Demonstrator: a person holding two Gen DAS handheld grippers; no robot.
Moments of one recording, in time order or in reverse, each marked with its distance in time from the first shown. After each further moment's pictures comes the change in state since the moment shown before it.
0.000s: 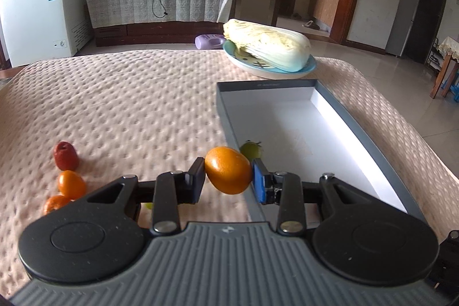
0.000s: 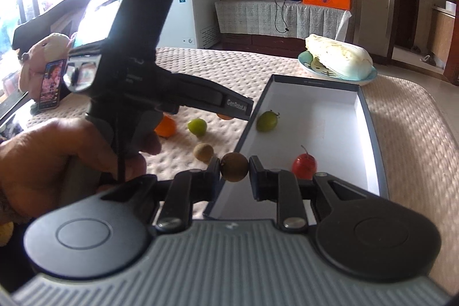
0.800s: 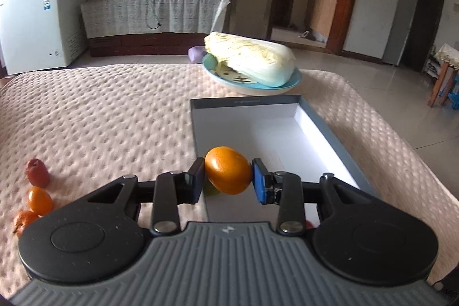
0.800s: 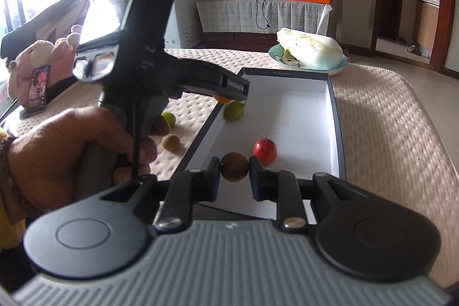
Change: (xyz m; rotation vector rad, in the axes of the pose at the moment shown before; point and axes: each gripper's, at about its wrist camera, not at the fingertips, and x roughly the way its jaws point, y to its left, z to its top) left arm 0.019 -0.034 0.013 -0.001 -0.052 -0.019; right arm -0.018 -0.031 -0.011 0.047 0.006 -0.048
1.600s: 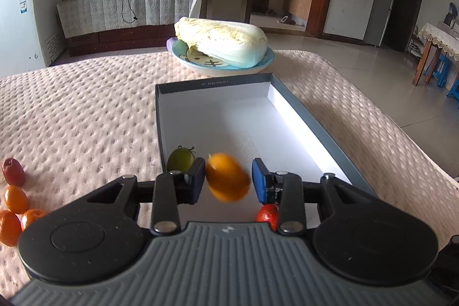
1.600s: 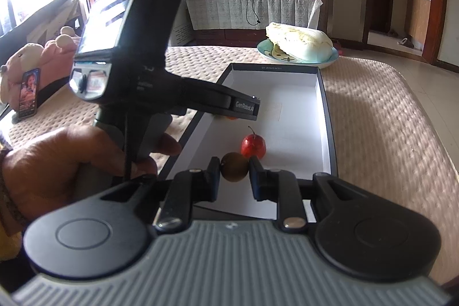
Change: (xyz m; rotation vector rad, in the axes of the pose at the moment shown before) left arm 0.011 -0.021 -0.010 0.075 0.043 -0.062; right arm 0.006 -0.008 0.000 0.033 0.014 -0.029
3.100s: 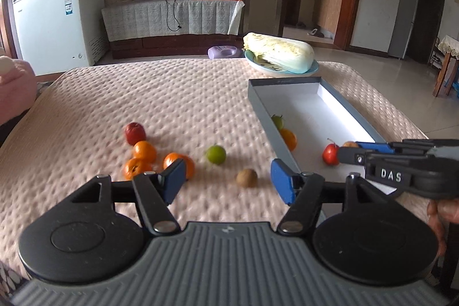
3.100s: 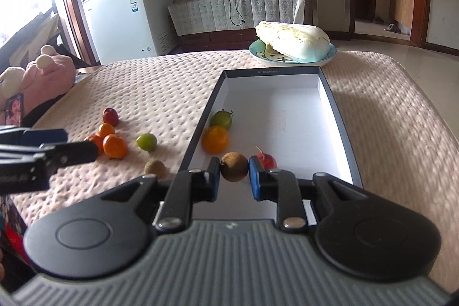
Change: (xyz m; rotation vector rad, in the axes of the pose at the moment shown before) left arm -0.155 0.088 -0.058 -0.043 -0.039 0.128; right arm 0.039 0.007 0.018 0.095 -0.007 -0.038
